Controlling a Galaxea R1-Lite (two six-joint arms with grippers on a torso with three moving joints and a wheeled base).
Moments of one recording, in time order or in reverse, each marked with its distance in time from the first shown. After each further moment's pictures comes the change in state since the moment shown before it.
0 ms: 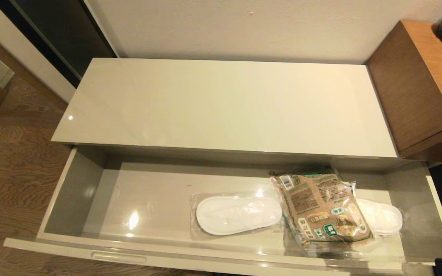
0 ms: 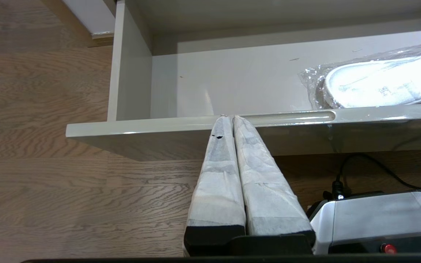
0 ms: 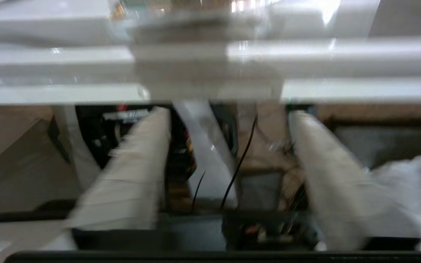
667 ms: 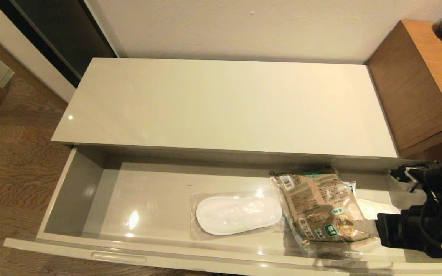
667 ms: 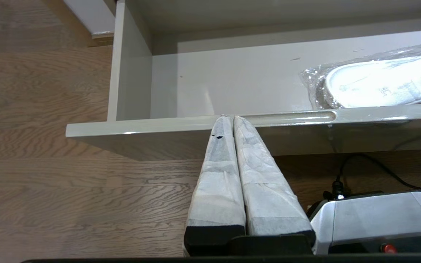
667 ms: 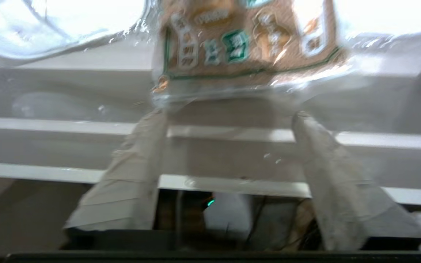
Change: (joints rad) left arm -0.001 0.000 0.000 0.000 -0.001 0.000; right arm -0.012 0.306 -0.099 -0.283 0.039 -0.053
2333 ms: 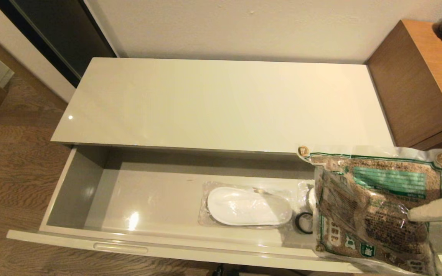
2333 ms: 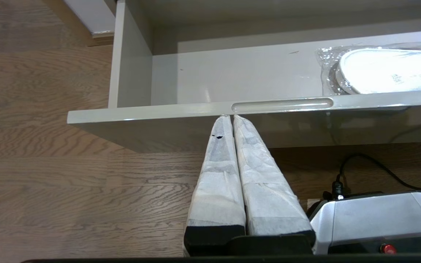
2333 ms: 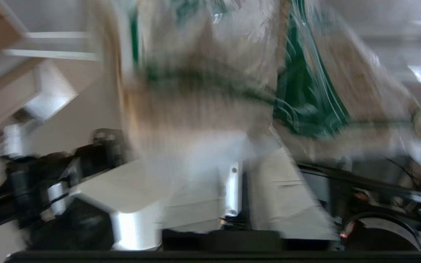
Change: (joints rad) left arm 0.001 0.000 0.000 0.000 0.001 -0.003; right arm -0.227 -0.122 -0.550 0.813 0.591 0.036
